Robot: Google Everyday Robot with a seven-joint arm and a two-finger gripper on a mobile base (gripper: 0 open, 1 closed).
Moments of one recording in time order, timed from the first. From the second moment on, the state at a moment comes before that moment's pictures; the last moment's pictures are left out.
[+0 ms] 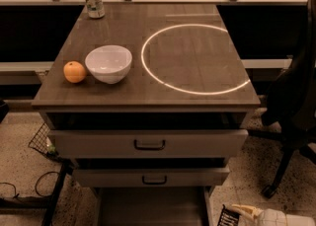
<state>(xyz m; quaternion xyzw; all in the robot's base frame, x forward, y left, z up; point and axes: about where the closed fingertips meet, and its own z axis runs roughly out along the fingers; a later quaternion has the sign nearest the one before) 0.320 -0.248 0.478 -0.48 0.70 0.32 0.42</state>
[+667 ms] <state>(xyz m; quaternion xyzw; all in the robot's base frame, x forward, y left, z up) 0.328 -0.230 0.453 -0.48 0.70 0.33 0.42</state>
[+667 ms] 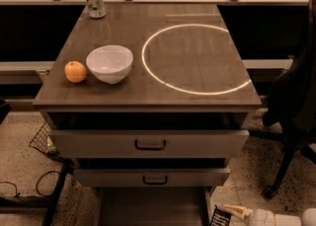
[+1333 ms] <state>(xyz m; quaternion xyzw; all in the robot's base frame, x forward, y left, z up) 0.371 -0.125 0.327 -0.50 0.66 0.35 0.43</state>
